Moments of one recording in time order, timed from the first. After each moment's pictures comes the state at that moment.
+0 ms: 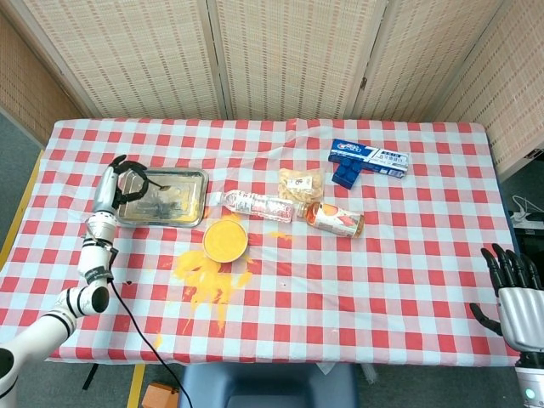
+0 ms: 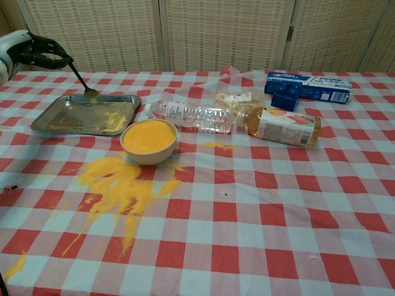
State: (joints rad) left arm -0.78 -1.66 -0.45 -0.74 1.11 0.79 -0.69; right arm 0.00 -1.12 0.05 -1.65 -1.49 1.53 -0.18
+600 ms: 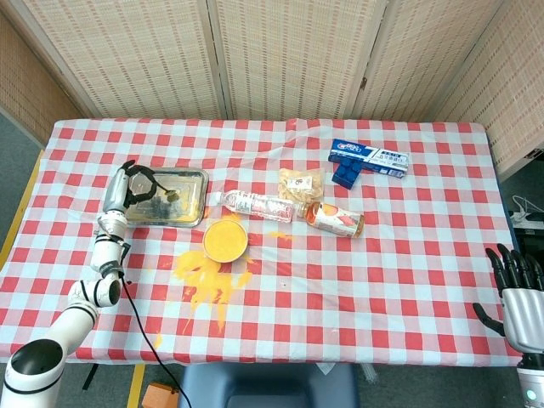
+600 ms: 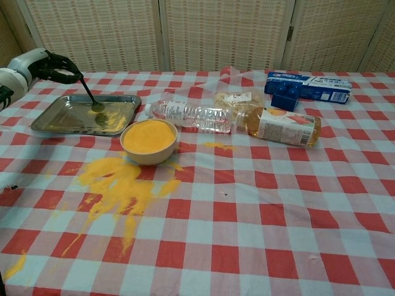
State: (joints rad) left arm -0.89 -1.84 -0.40 -0.37 1.17 0.68 -0.85; right arm -0.01 -1.12 0.06 -1.65 -1.48 1.55 -0.19
